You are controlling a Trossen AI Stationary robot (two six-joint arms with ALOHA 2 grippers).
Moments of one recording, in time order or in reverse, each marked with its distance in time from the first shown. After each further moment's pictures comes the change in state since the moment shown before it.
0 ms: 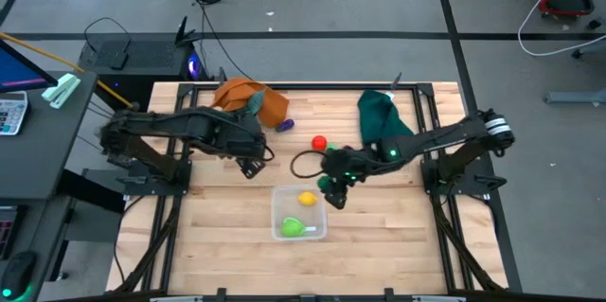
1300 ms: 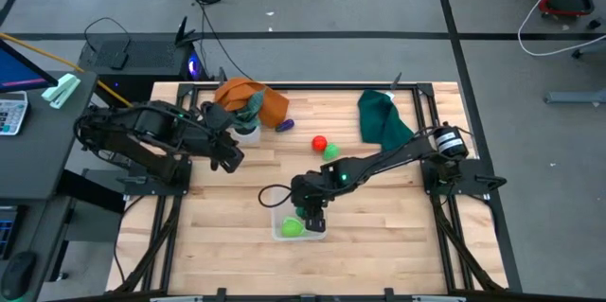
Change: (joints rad) left arm -0.096 -0.182 -0.001 -0.014 -0.124 -0.167; right arm 0.021 0.409 0.178 0.126 -0.189 -0.317
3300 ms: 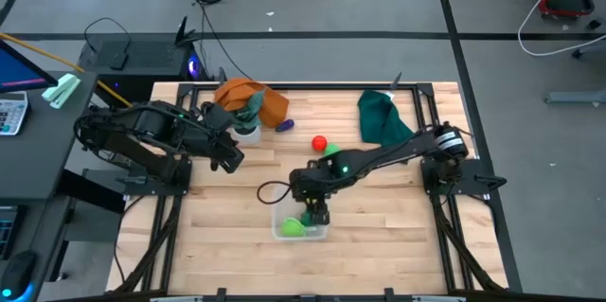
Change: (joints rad) left arm 0.000 0.001 0.000 0.000 0.001 0.000; right arm -0.014 0.008 0.191 -0.290 0.081 -0.104
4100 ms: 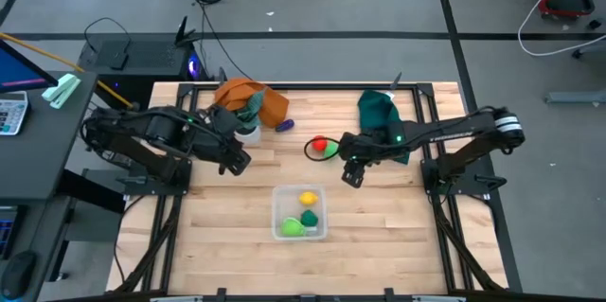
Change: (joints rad) left arm -0.011 0.043 0.002 0.009 -0.039 0.003; right arm -0.135 -0.502 -0.479 -0.060 0.250 0.260
